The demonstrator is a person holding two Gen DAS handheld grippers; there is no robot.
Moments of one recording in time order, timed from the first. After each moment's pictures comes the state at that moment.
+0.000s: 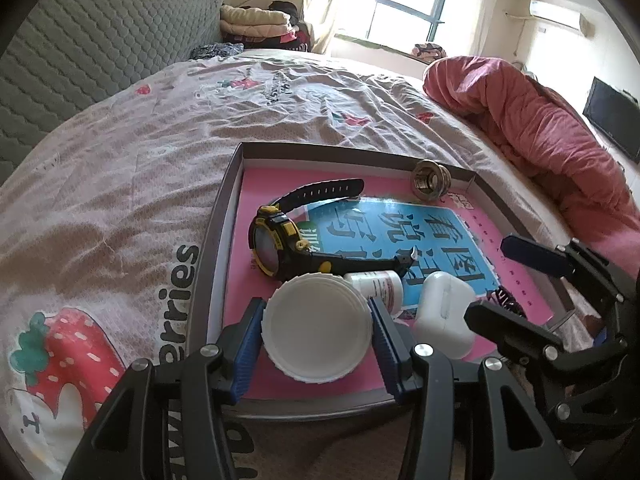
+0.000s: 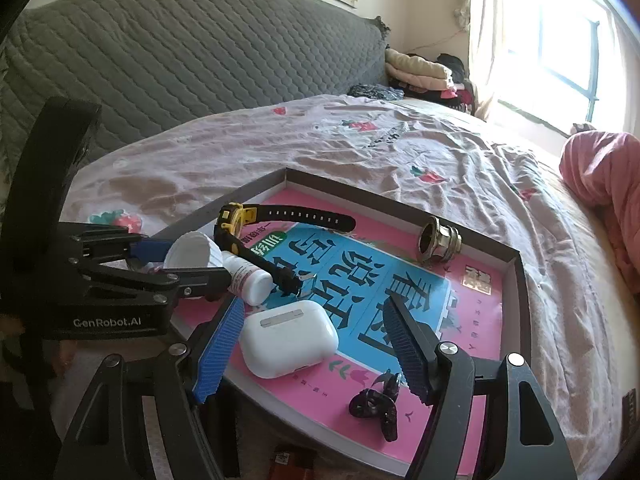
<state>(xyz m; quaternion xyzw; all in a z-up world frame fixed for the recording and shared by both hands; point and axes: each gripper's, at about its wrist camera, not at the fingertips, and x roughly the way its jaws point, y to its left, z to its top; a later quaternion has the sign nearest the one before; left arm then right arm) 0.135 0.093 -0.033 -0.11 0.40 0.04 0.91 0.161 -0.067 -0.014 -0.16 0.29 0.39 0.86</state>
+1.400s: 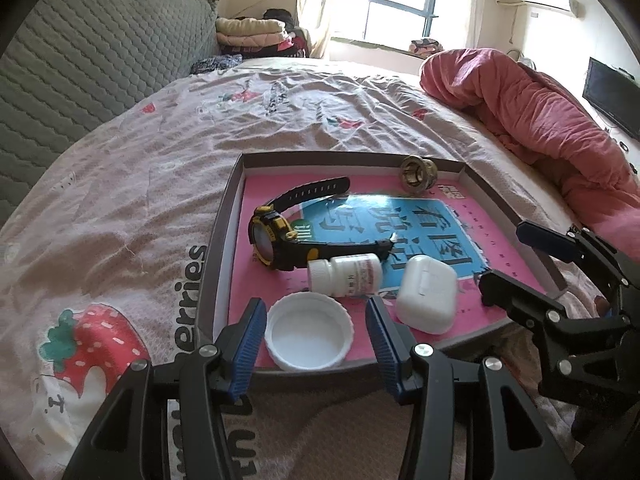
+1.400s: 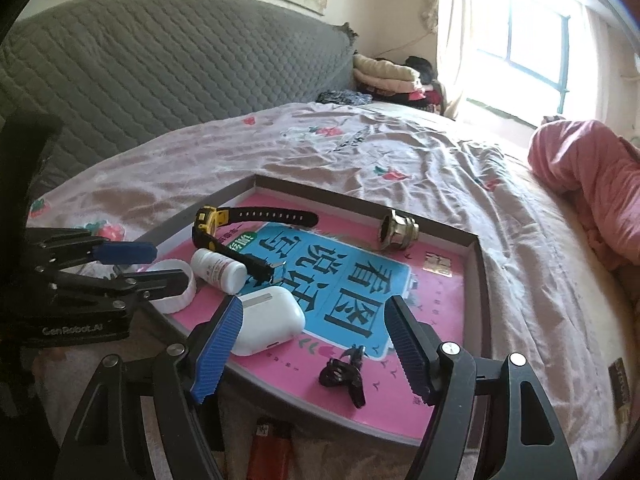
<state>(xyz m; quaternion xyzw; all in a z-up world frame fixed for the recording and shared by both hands) 0.110 0.076 -0.014 -0.07 0.39 0.05 0.91 0.150 -0.095 -0.006 -0.14 0.29 0.34 0.89</state>
